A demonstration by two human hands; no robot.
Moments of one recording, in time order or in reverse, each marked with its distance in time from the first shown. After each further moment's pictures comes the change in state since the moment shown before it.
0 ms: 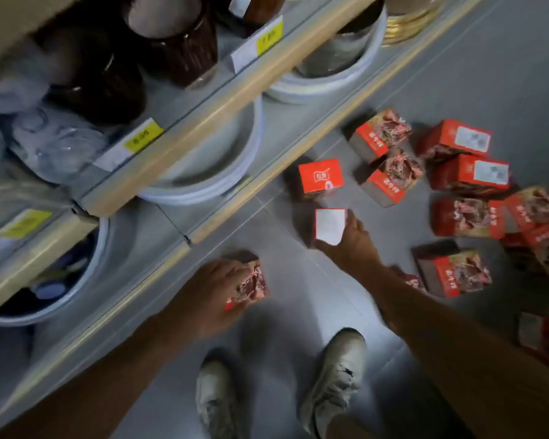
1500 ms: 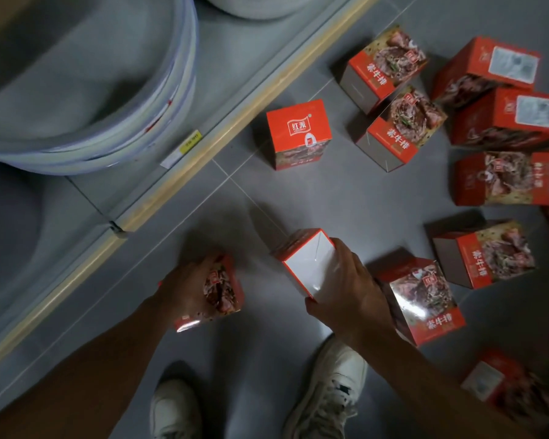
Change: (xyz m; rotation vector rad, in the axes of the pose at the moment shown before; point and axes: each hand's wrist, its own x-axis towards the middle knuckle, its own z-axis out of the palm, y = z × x) left_hand 0.077 -0.100 0.189 -0.084 -0.383 -0.476; right_hand -0.024 0.112 0.072 -0.111 -0.047 -0.149
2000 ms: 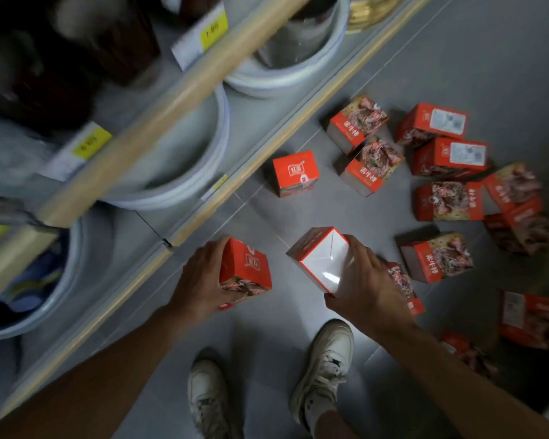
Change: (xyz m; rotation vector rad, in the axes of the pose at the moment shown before) left_hand -0.139 0.089 -0.117 -0.179 0.380 0.177; right_hand -0.079 -0.059 -0.137 0.017 0.072 -0.076
